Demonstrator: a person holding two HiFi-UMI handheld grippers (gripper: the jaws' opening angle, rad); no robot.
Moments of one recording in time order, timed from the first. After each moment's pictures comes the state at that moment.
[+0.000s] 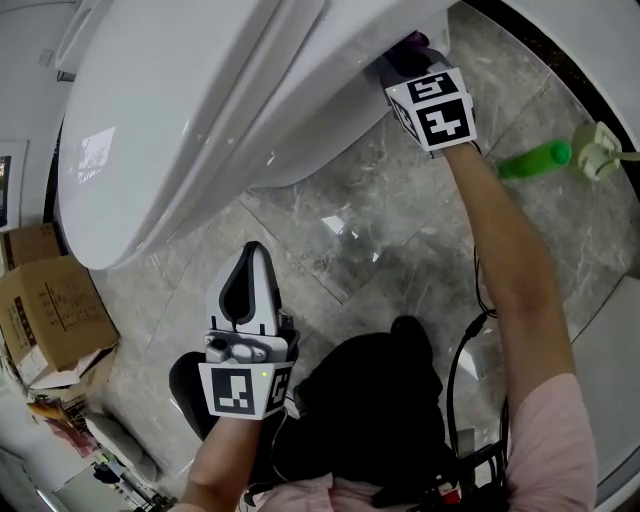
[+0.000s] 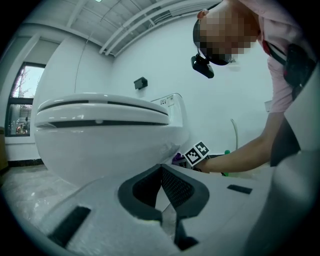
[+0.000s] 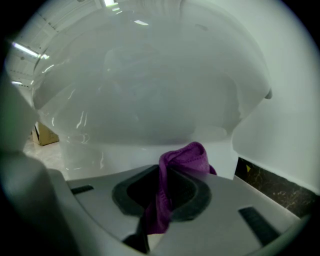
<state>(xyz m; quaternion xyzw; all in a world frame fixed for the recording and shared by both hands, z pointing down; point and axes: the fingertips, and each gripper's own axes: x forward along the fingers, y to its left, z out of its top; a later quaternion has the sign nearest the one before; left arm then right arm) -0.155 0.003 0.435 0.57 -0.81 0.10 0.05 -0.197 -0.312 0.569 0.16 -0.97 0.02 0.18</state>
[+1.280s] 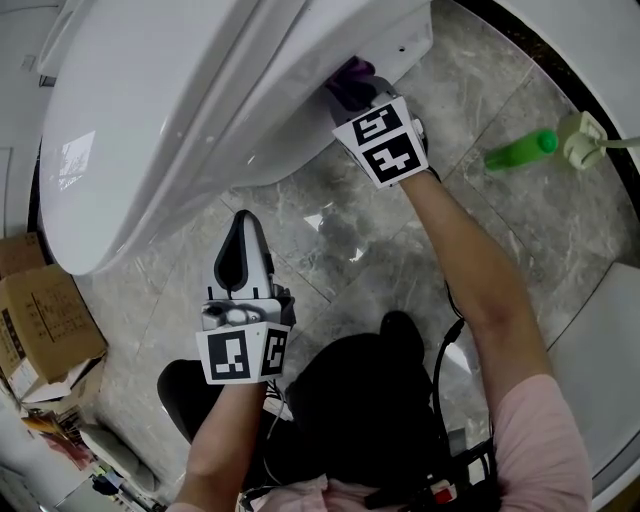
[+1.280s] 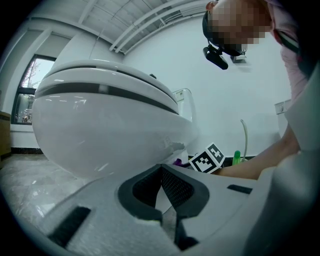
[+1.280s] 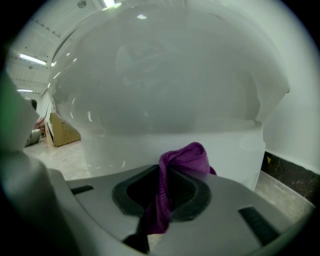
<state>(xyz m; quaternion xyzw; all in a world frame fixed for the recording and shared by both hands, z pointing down) -0.185 -0.013 0.468 0.54 -0.84 0.07 0.07 -0.219 -0.221 0.583 0.09 -0.98 0.04 0.19</state>
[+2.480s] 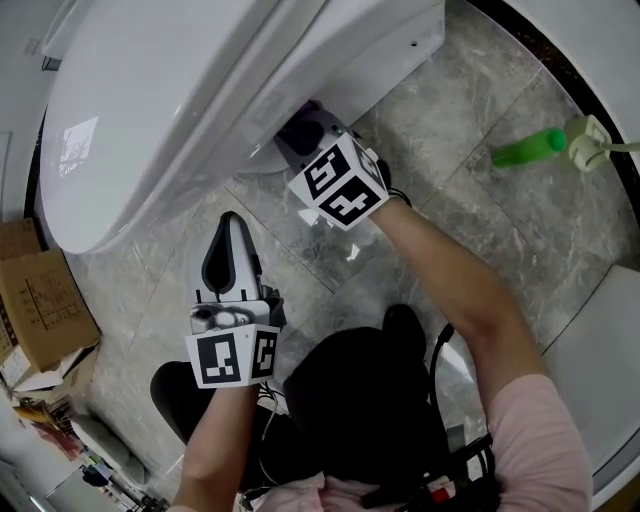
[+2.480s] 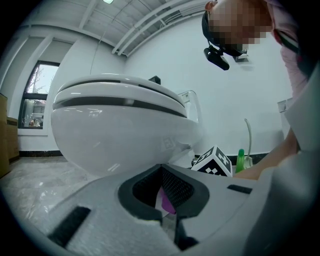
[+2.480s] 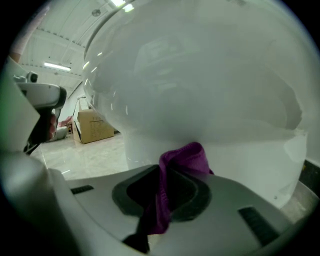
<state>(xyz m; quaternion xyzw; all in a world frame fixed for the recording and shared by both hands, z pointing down) -0.199 0.025 0.460 0.52 -0.85 0.08 0.06 -0.254 -0.086 0.571 -0.04 -0.98 0.00 0.18</state>
